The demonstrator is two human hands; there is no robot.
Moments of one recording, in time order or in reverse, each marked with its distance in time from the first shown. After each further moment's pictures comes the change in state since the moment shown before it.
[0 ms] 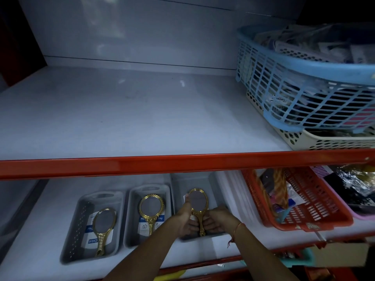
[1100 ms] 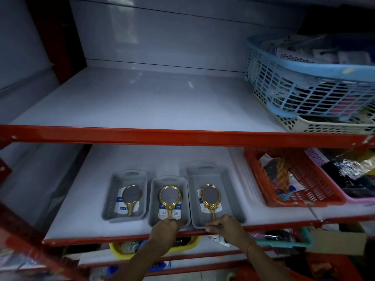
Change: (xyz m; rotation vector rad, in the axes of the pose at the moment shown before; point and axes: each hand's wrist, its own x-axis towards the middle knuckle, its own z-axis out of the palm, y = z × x) left_hand -0.089 -0.125 -0.089 1.522 0.459 0.703; right_hand -0.085 0.085 0.036 -0.570 -0.003 -0.546
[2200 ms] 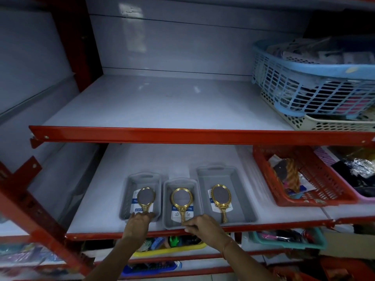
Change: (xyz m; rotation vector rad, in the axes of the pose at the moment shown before) left_hand -0.038 -0.097 -0.015 0.122 0.161 -0.220; right_hand 0.001 -0.082 0.068 -0.311 -0.048 -0.303
